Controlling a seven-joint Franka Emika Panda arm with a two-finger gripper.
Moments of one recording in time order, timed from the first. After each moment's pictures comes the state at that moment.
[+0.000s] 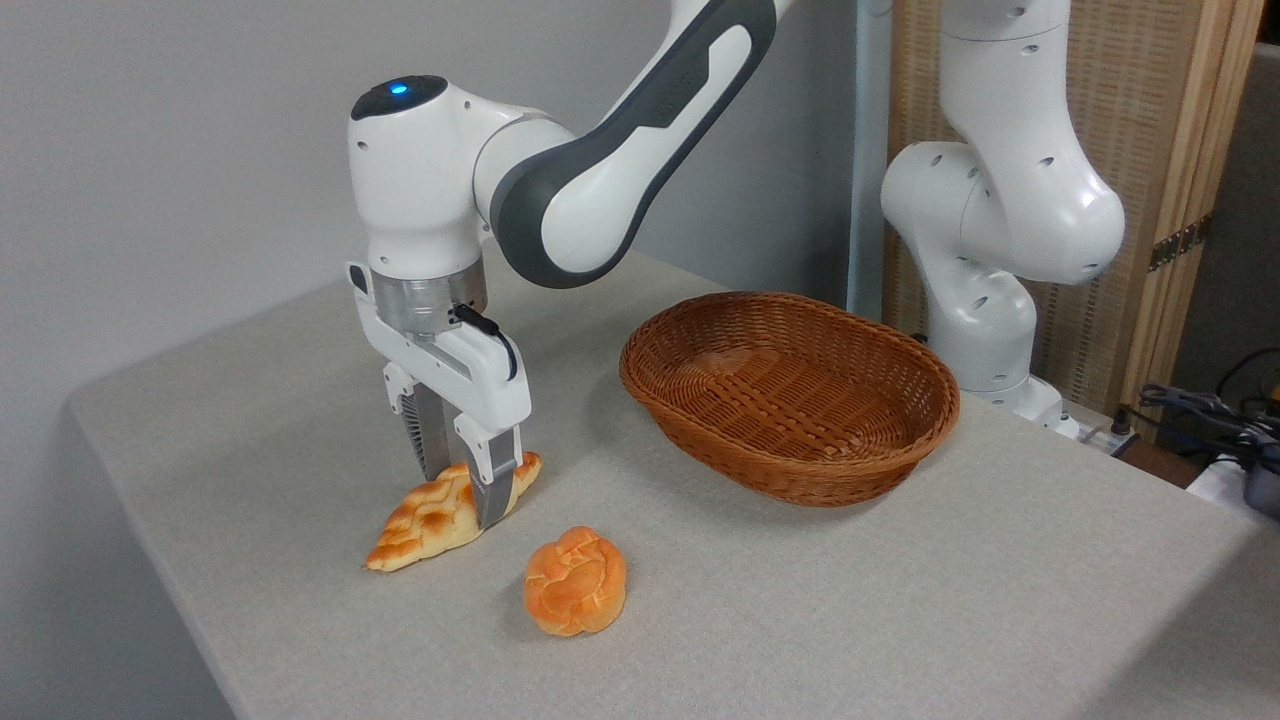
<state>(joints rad) -0.02 0.10 -0.25 -2.05 -0.03 2.25 0.44</state>
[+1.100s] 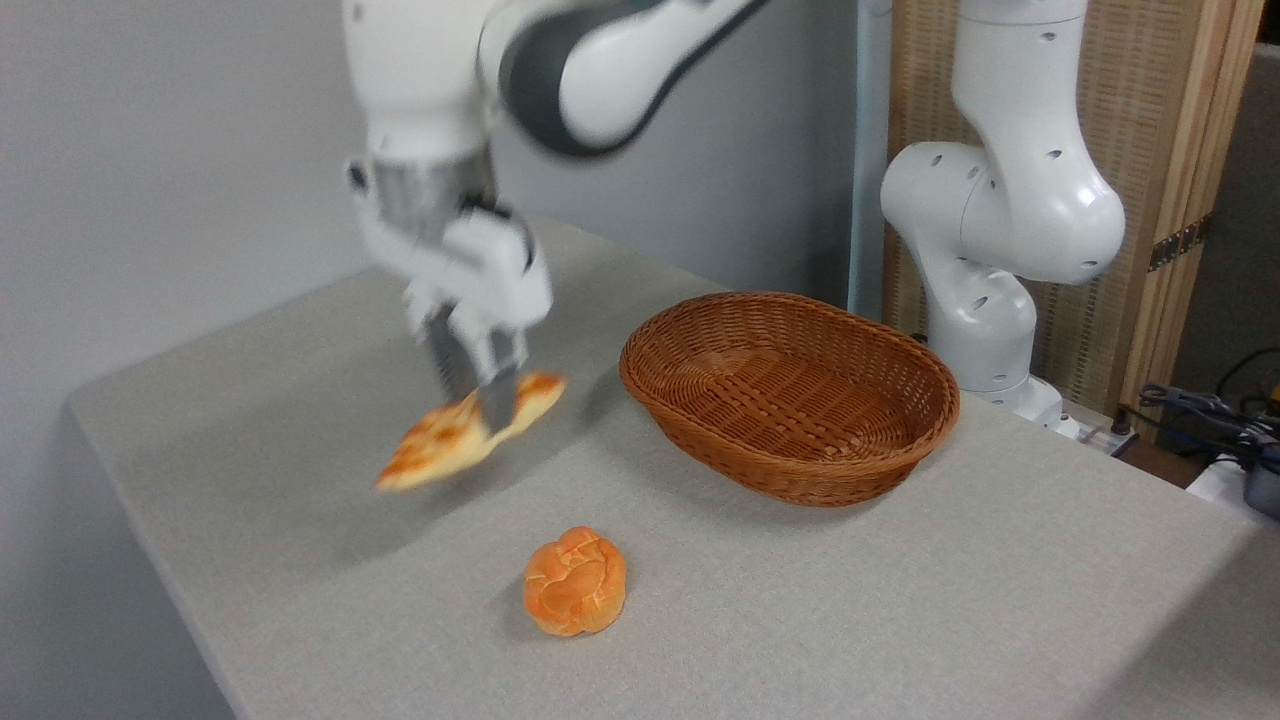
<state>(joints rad) -0.01 -0.10 -0.22 -1.98 -0.04 1.92 0.48</state>
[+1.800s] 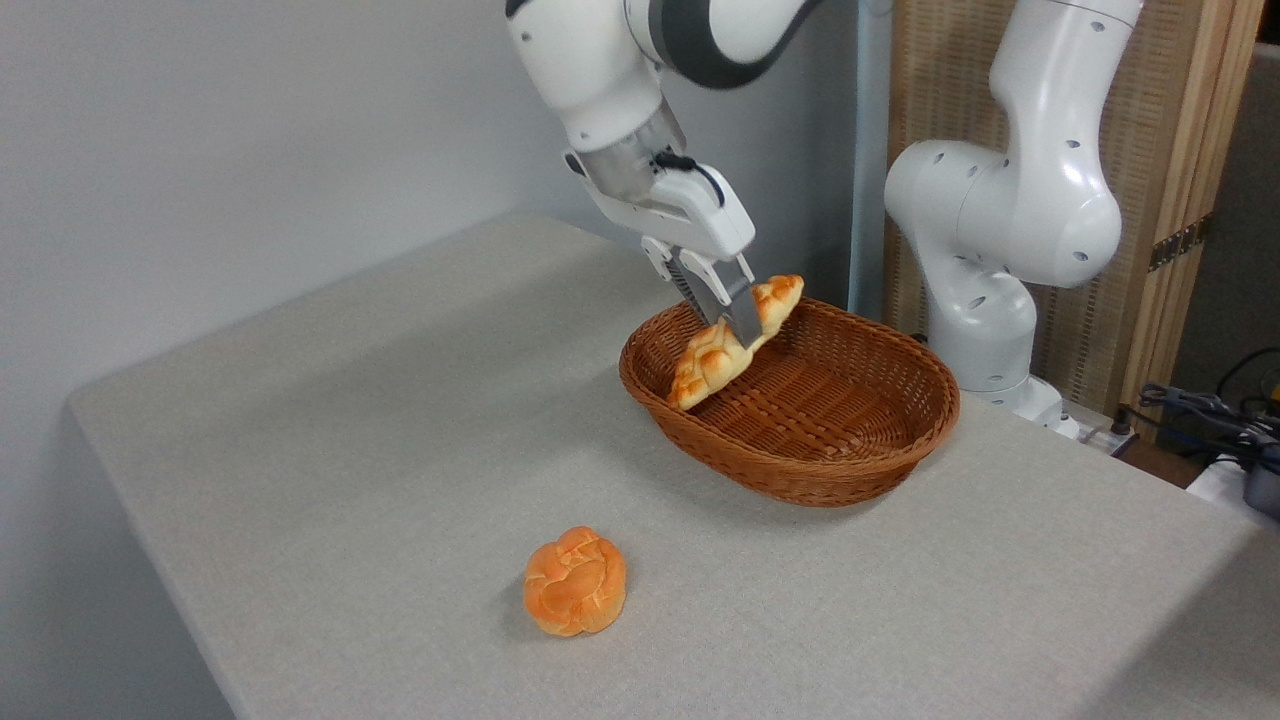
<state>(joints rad) -0.10 -0.47 -0.22 -2.40 -0.07 1.57 0.58</state>
